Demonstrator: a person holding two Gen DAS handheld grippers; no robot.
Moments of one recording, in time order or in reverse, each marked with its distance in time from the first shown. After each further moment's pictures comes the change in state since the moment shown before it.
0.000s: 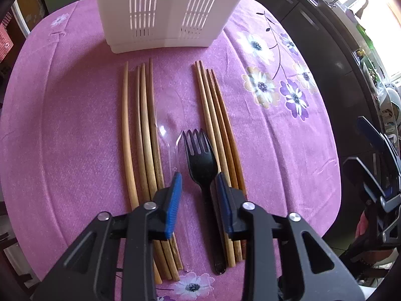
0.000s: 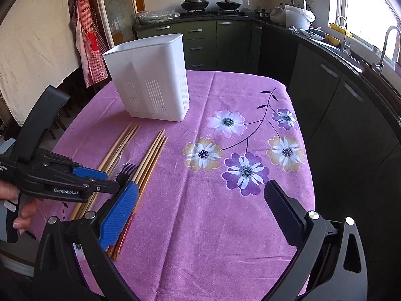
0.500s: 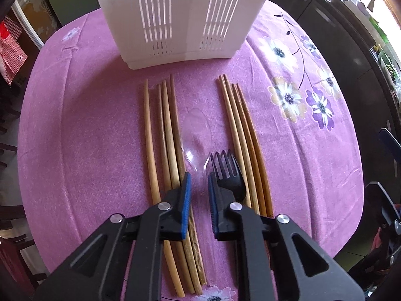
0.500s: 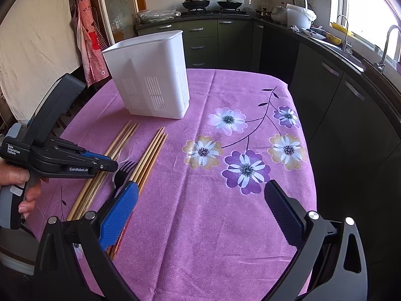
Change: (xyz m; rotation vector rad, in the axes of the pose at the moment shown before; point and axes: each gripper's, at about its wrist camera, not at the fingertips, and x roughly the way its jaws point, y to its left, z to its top) left arm 0.001 0.004 0.017 0.027 -0.017 0.140; right arm 0.002 0.001 -0.003 -0.008 0.001 0.003
